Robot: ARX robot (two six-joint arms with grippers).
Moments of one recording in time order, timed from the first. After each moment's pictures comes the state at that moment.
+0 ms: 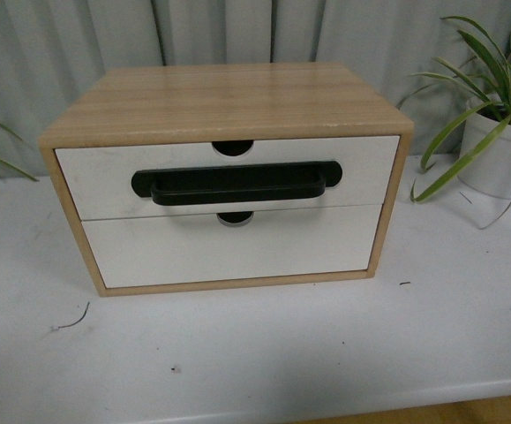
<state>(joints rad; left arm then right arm) 0.40 0.18 0.10 -0.05 0.56 0.12 0.33 0.48 0.19 0.10 0.40 0.05</state>
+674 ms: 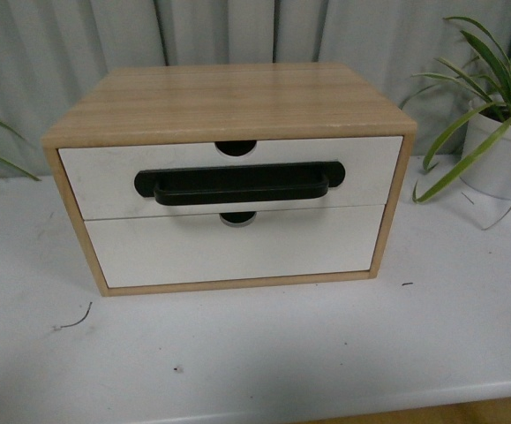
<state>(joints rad) 0.12 0.01 0.01 0.00 0.11 0.01 0.14 0.31 0.05 0.25 0.14 0.01</state>
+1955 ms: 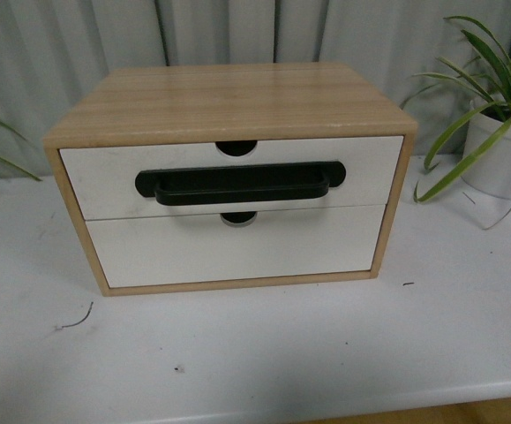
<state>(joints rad) 0.00 0.01 0.01 0.00 0.00 0.00 0.00 0.00 0.01 0.00 0.00 0.00</state>
